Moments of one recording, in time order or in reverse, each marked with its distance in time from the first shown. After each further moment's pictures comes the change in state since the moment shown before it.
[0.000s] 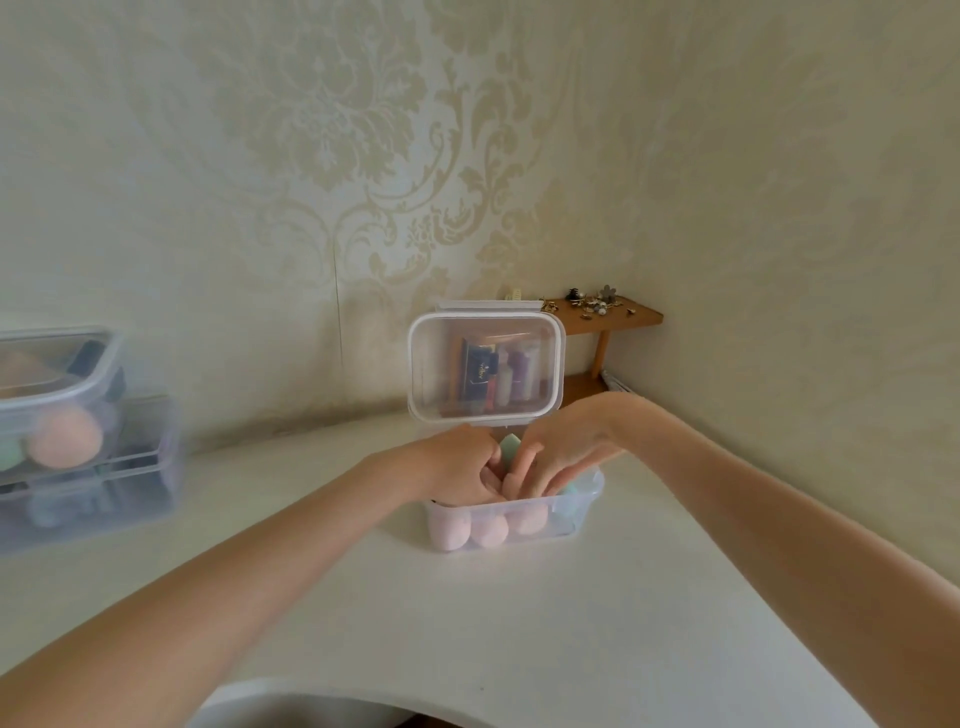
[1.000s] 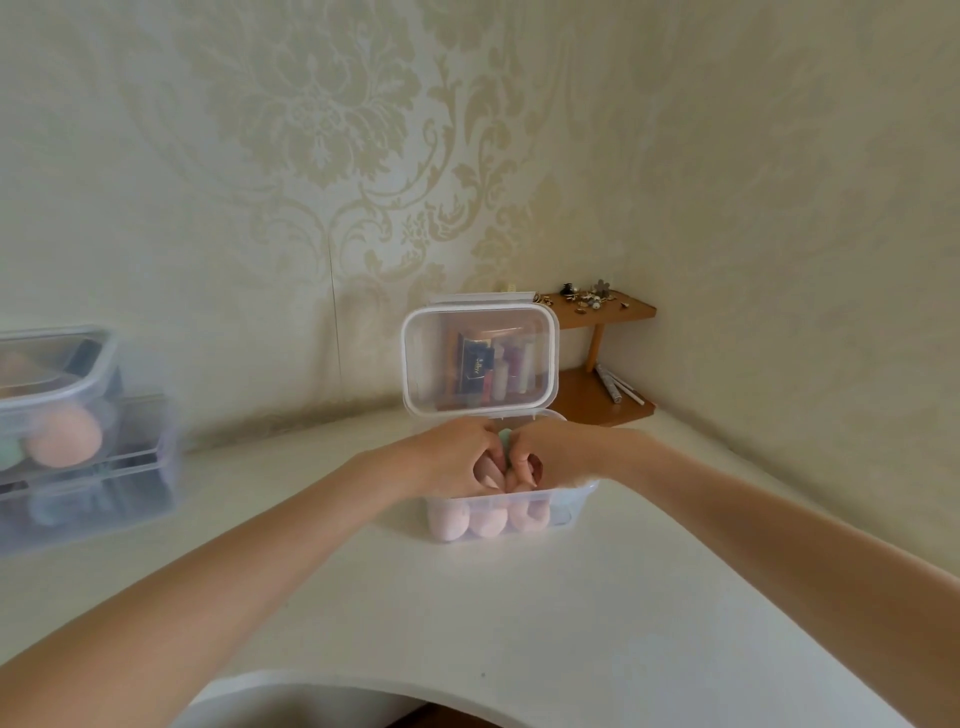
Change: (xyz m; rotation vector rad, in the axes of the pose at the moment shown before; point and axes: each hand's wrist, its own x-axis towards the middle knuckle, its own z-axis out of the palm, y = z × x) left_hand -0.002 -0.008 0.001 0.075 0.053 0.116; right_hand 0.026 0.023 0.020 -0.434 0.432 -0.124
